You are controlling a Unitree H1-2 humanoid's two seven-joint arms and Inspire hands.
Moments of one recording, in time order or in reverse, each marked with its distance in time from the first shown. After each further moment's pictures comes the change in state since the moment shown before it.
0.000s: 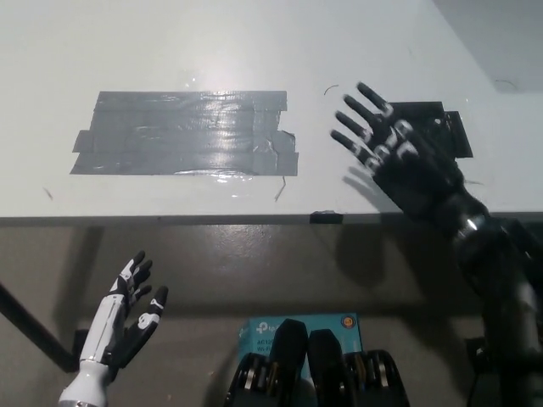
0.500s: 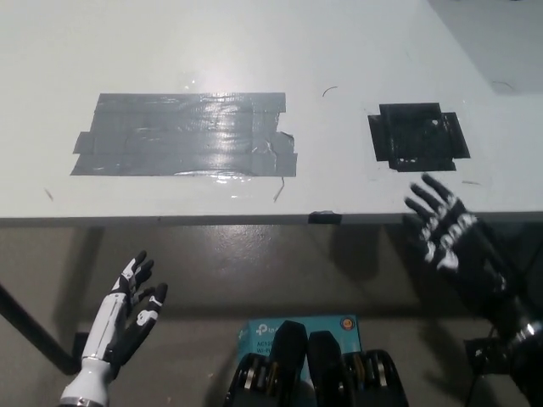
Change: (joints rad) left_arm -0.013 -0.001 -0.001 0.028 0.000 0.001 0.000; right_arm 0.377 -0.051 0.038 -0.285 -0.289 -0.135 -0.071
